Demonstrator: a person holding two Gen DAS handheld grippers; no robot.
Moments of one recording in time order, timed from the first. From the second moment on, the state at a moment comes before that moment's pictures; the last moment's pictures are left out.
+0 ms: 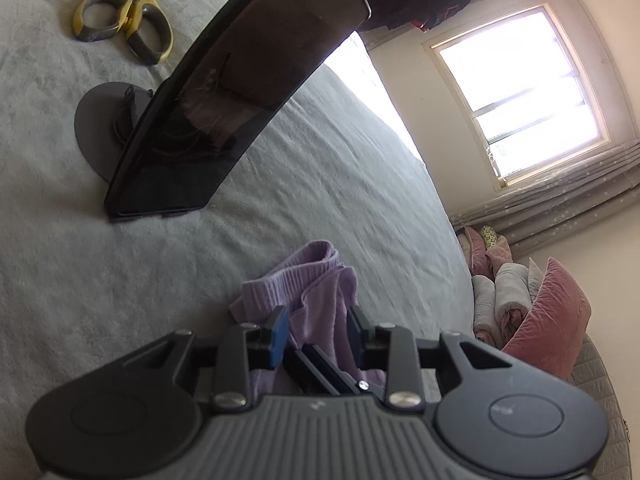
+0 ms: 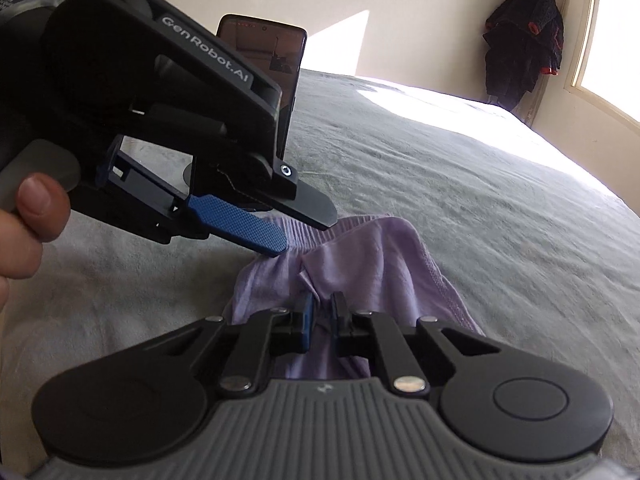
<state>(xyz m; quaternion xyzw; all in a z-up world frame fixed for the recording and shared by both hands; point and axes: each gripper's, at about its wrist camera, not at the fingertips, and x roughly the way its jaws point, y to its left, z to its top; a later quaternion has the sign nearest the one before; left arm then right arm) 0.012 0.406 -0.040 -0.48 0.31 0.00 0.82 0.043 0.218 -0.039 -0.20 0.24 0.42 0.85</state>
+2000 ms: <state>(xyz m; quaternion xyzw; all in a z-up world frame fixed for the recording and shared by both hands) 0.017 0.408 -0.049 -0.49 0.30 -0.02 0.81 0.095 0.178 -0.021 0.10 0.36 0.42 0.83</state>
